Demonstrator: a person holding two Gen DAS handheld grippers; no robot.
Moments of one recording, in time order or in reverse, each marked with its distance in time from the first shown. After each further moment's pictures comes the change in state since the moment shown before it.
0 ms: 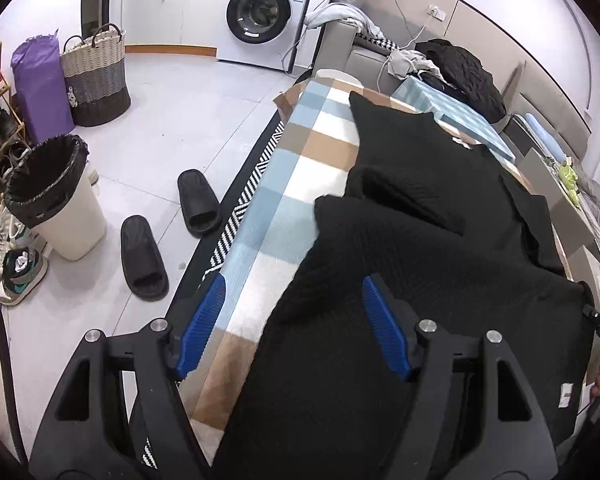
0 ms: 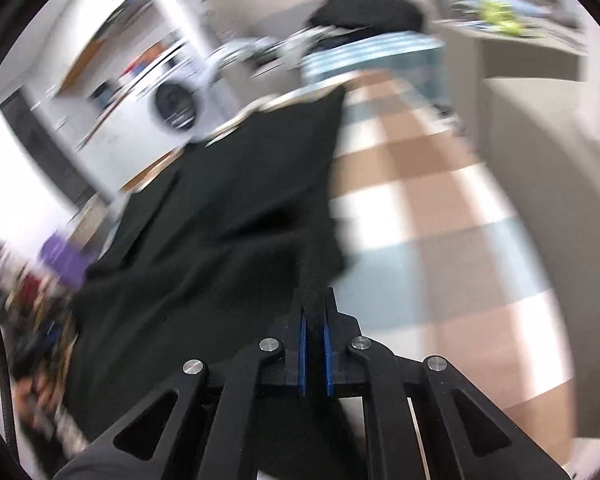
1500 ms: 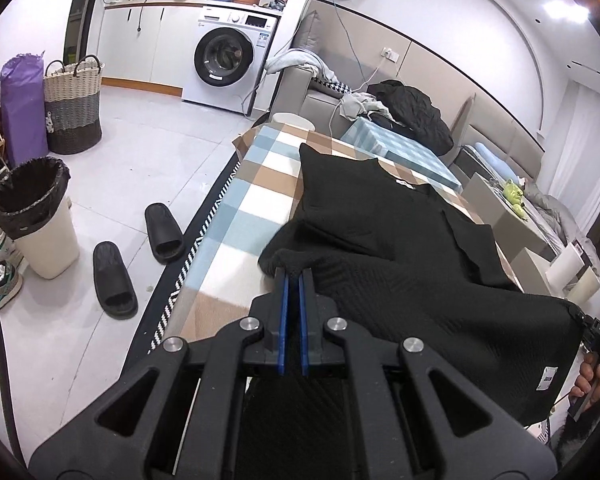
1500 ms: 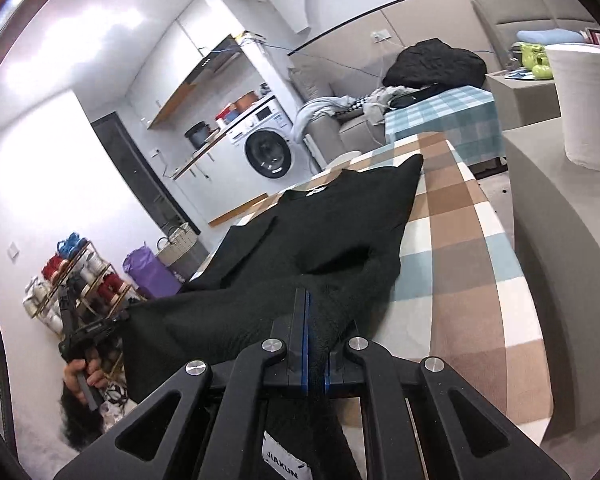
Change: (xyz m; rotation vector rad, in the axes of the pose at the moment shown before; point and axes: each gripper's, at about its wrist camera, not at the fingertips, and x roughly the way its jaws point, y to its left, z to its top) left arm -0.098 -0.005 -0.036 0.019 -0.173 -0.180; right arm -0.099 -0.004 -0.052 -0.137 -0.216 0.369
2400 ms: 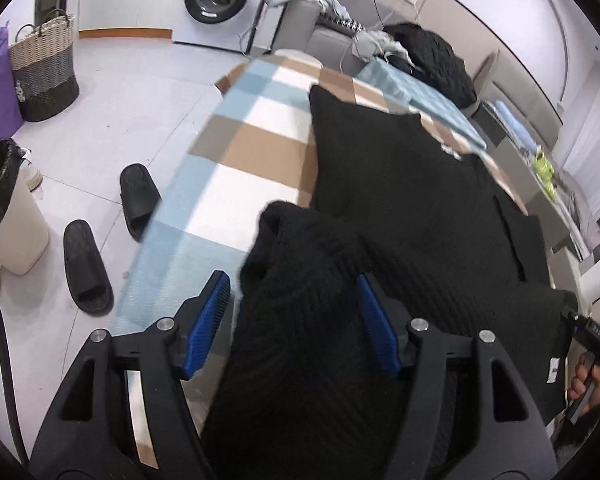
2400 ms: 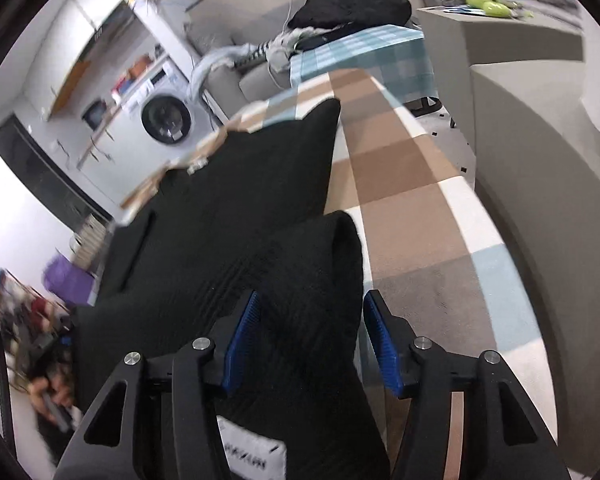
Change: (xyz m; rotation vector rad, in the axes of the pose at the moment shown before) left arm 0.215 0.001 0.056 -0.007 0.262 0.016; right arm 0.140 -0.060 0.042 0.109 0.227 -0.329
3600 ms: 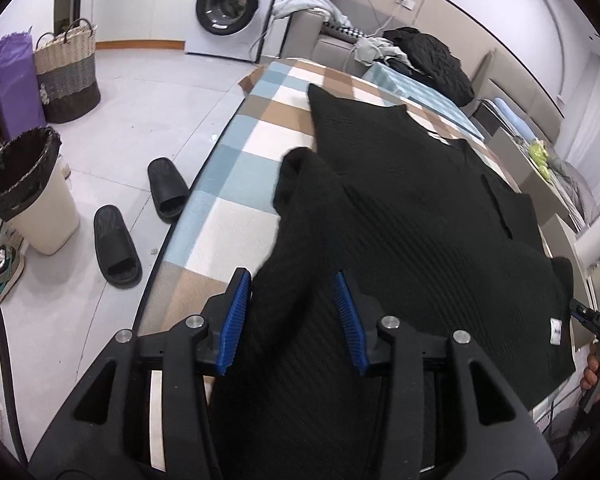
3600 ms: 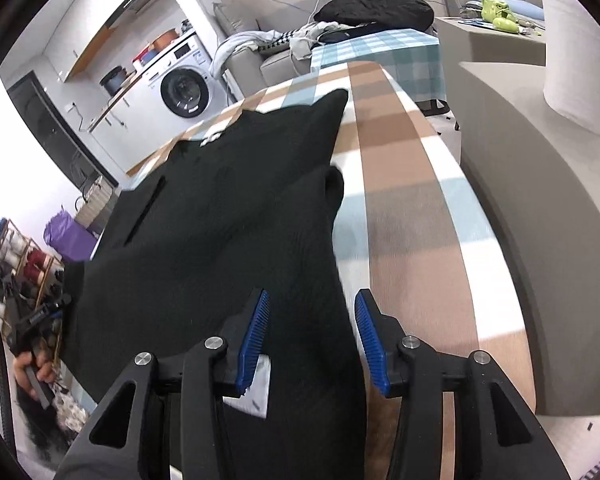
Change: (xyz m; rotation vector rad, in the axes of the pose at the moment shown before) left arm -0.104 0.014 -0.093 0.029 -0.060 0.037; right arm -0.052 -0.002 -0.059 -0.096 0.024 0.018
